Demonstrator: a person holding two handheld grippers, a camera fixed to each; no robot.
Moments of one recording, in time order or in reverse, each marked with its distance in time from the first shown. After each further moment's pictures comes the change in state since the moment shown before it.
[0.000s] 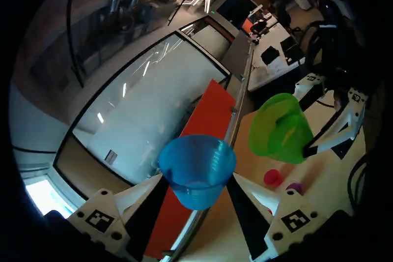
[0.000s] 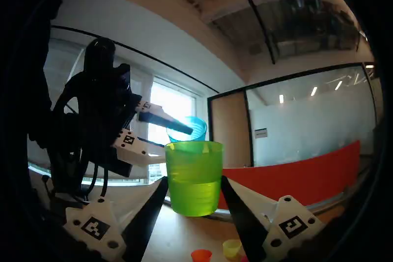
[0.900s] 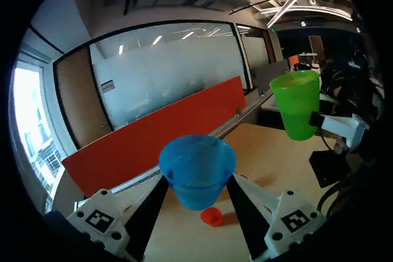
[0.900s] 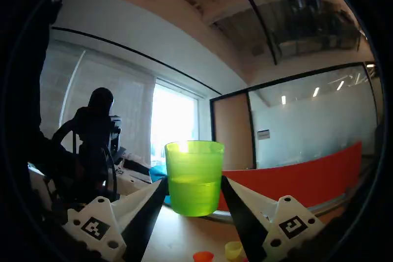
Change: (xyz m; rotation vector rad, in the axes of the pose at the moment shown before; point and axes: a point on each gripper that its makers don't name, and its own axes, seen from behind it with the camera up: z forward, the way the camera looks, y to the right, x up) left arm -0.105 0.041 -0.024 0.022 -0.085 -0.605; right arm 0.011 -0.006 0.000 0.019 0.013 0.004
